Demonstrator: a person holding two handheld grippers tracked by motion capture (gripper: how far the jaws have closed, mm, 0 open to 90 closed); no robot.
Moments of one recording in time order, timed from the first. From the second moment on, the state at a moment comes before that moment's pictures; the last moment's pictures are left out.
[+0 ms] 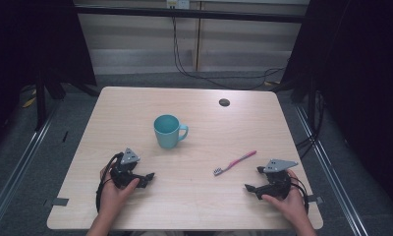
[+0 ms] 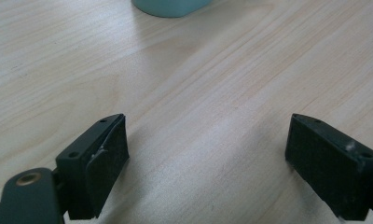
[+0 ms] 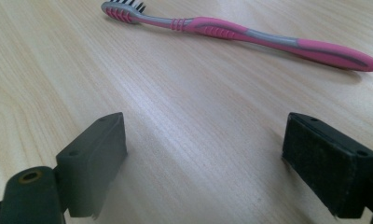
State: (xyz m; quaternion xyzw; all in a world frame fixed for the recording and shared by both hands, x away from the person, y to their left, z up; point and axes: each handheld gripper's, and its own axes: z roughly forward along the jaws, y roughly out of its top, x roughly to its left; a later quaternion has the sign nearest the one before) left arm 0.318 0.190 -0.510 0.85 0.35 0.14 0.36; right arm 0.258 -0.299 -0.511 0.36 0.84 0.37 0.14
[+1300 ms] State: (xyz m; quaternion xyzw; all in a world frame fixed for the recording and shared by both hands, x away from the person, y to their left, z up) left arm 0.319 0.190 -0.510 0.85 0.35 0.14 0.36; right arm 0.325 -0.295 -0.462 0.28 0.92 0.22 0.17
